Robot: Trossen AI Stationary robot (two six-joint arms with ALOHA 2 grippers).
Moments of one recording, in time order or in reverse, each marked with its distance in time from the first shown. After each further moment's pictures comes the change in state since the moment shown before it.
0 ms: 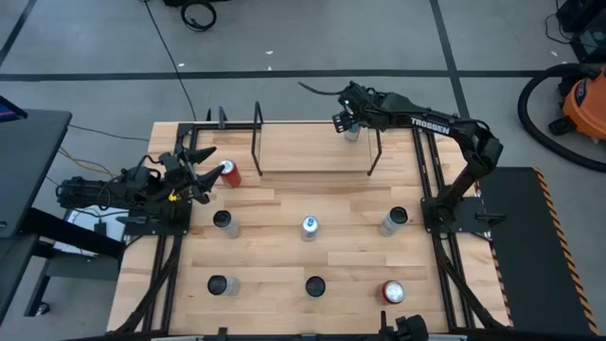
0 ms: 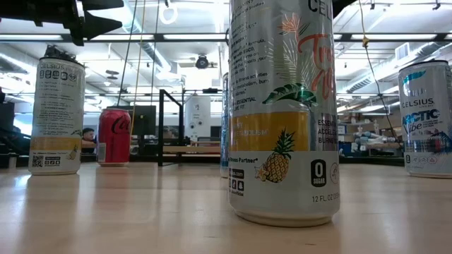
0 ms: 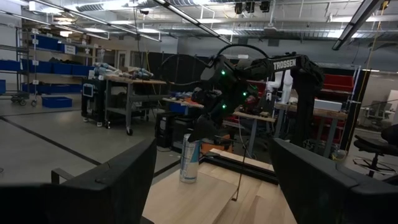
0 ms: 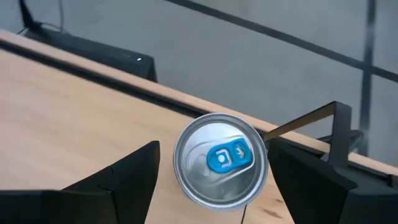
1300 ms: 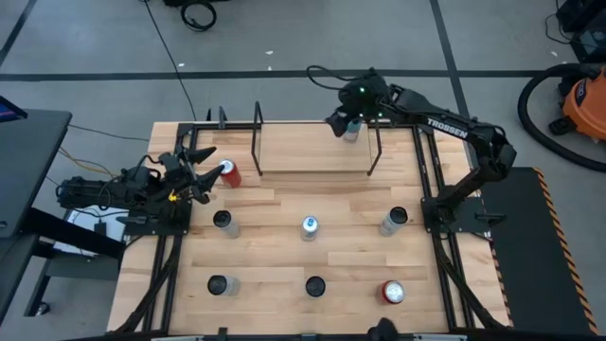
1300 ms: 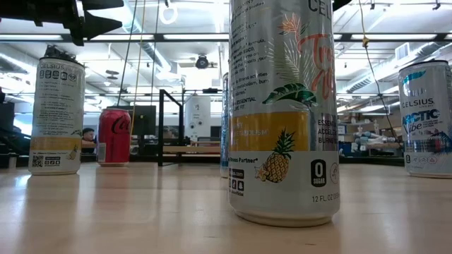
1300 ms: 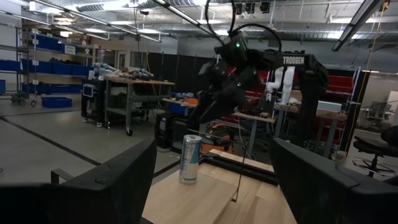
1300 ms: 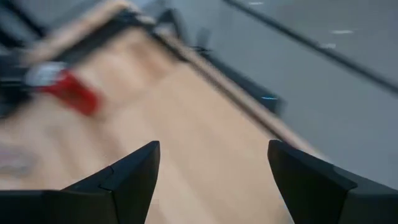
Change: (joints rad) left arm 0.000 0.000 0.000 0.003 0.000 -0.001; right arm 0.001 -0.114 0.001 0.242 -0.564 -0.301
